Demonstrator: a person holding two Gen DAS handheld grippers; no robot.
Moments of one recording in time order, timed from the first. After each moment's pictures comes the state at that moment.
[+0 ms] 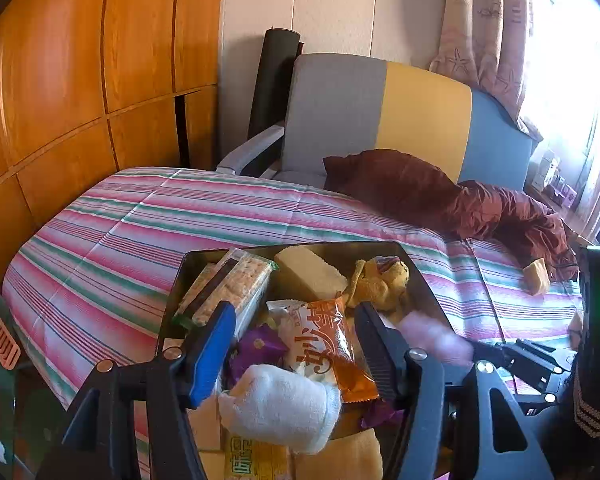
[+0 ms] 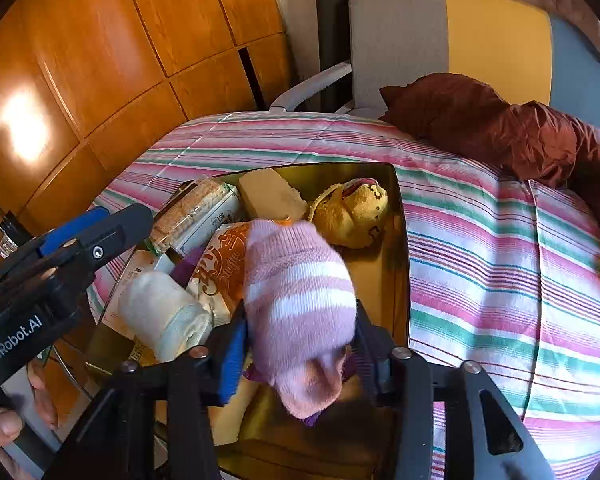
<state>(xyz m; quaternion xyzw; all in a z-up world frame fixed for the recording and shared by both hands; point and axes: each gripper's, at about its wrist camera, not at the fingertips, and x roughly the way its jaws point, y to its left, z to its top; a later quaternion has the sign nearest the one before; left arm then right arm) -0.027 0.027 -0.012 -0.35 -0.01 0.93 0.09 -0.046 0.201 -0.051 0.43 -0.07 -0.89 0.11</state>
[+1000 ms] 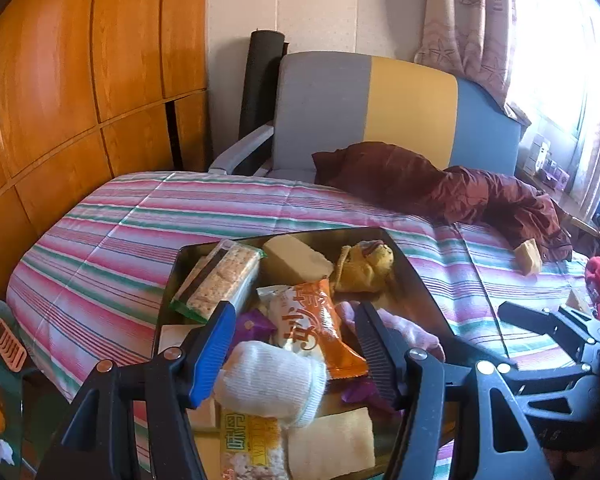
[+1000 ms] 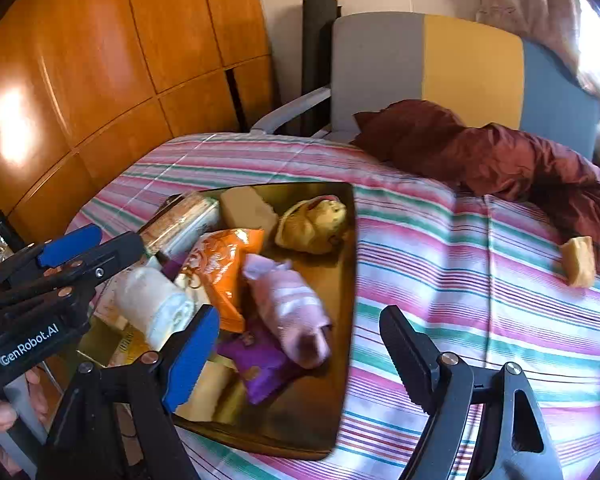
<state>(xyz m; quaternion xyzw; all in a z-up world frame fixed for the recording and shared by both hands) -0.005 0.037 -0.009 -0.35 0.02 0.93 0.10 -0.006 0.221 -0.028 0.39 -0.04 -0.92 0.06</state>
